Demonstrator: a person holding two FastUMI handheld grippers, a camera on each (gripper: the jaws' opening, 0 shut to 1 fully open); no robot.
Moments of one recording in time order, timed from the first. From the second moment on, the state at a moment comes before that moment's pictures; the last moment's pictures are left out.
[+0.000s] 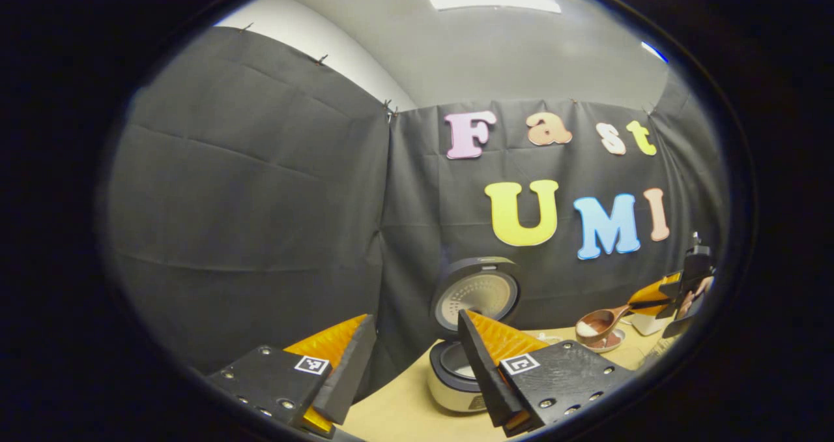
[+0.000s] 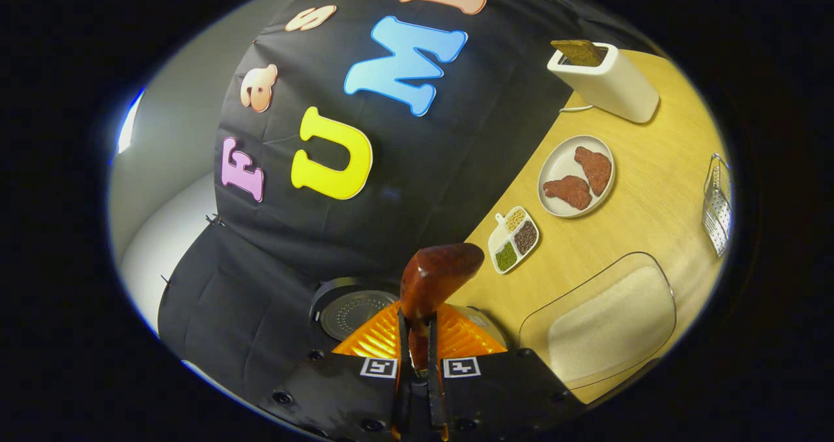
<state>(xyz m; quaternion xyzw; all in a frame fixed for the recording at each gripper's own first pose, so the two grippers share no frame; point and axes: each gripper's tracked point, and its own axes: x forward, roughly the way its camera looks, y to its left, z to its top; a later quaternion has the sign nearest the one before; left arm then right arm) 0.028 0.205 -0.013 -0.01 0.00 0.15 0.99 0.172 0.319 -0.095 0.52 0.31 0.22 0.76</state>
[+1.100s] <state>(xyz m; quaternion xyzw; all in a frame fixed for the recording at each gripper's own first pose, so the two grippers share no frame) 0.003 0.244 -0.041 -0.02 0.04 0.23 0.97 0.179 0.484 -0.115 0.41 0.35 0.31 0.79</state>
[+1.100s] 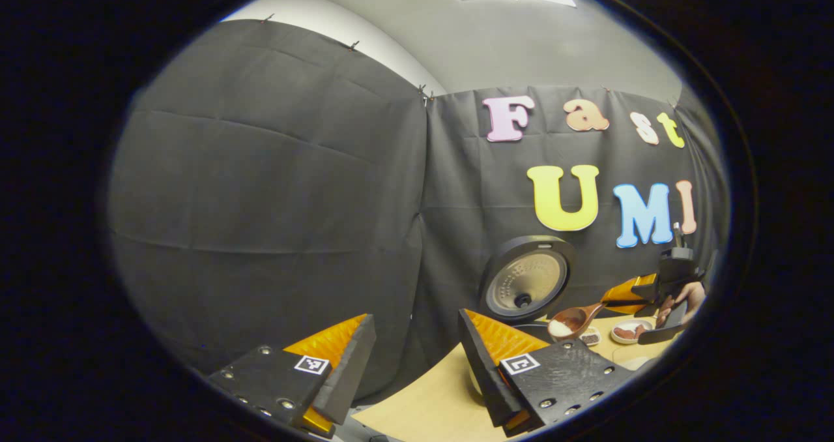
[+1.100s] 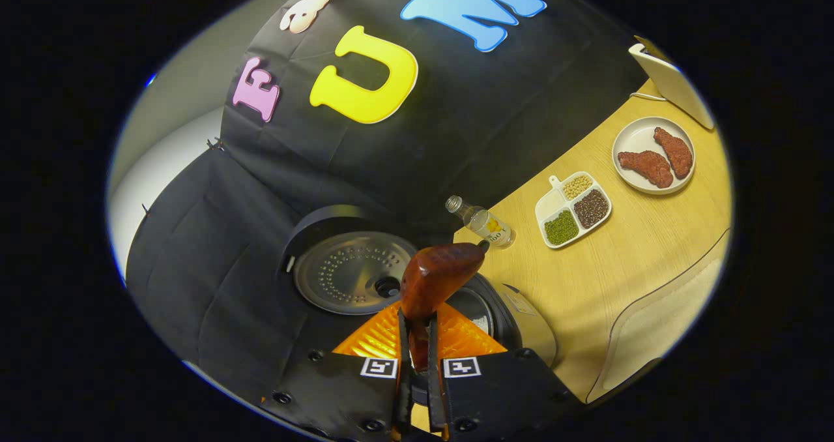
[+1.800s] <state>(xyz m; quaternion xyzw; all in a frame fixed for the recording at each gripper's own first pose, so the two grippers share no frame) -0.005 0.256 -0.050 -0.02 0.06 0.25 0.97 0.167 0.541 -0.159 0.22 0.33 0.36 0.84</state>
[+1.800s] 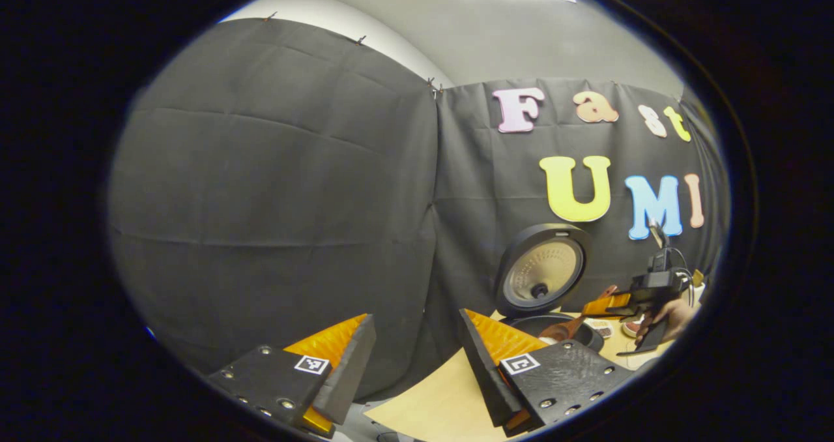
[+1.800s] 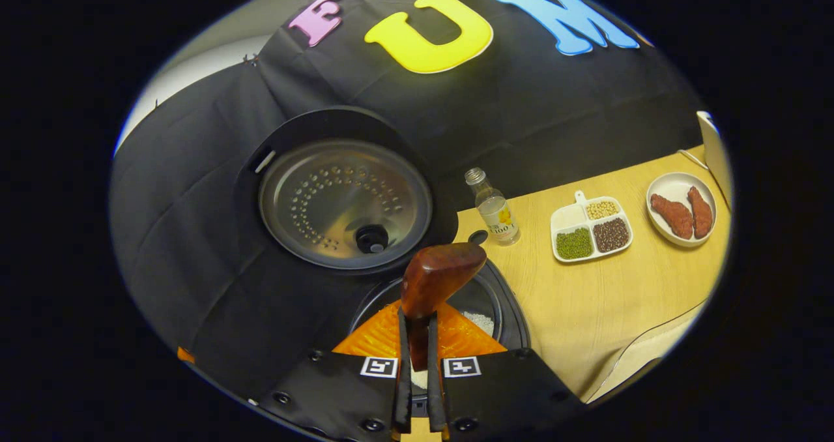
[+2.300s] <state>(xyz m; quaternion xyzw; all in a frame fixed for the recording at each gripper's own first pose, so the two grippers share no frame) -0.007 0.258 -0.048 -0.02 0.06 0.25 0.97 0.156 0.548 -0.149 0.04 0.24 0.41 0.88</state>
